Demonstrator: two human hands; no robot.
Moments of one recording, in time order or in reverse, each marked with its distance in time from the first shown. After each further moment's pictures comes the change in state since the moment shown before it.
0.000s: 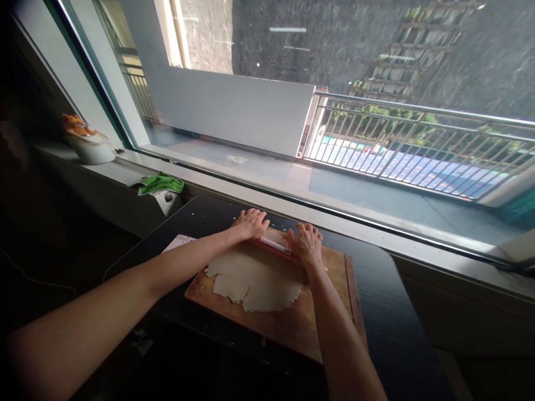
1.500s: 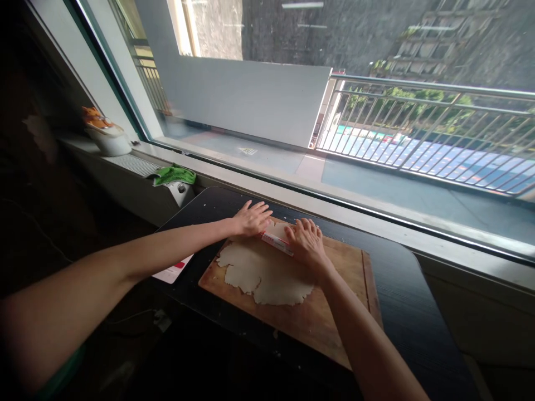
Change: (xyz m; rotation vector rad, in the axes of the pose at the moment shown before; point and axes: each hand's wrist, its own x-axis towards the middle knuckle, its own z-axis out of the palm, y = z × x) left_hand -0.029 -0.039 -0.007 0.094 -0.121 0.233; right_hand -0.019 -0.024 0.007 -0.027 -0.085 -0.286
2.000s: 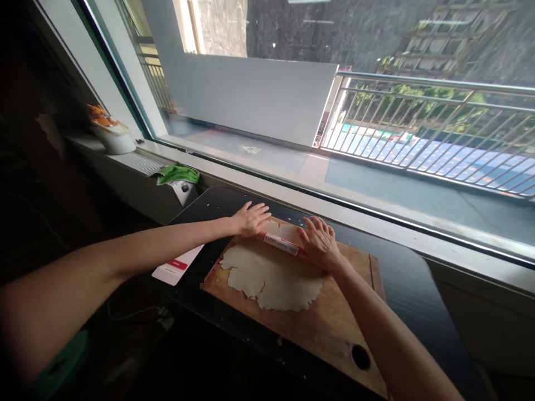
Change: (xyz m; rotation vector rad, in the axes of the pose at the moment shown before) left_hand -0.014 -0.014 0.001 0.012 -0.029 0.038; right_hand 0.008 0.034 0.005 -0.026 0.050 -0.086
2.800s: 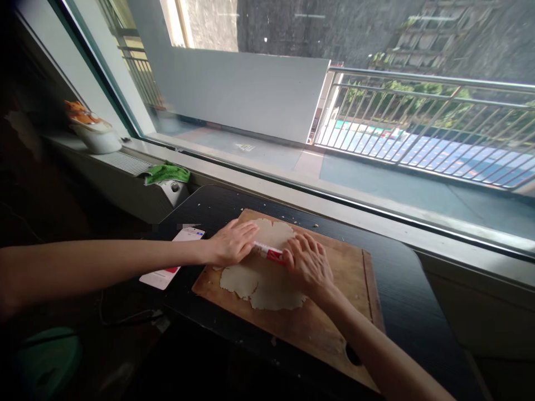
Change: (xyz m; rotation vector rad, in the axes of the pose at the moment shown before) left_hand -0.043 0.023 0.020 -0.018 0.078 0.049; right_hand -0.051 -0.023 0.005 -0.011 0.078 -0.074
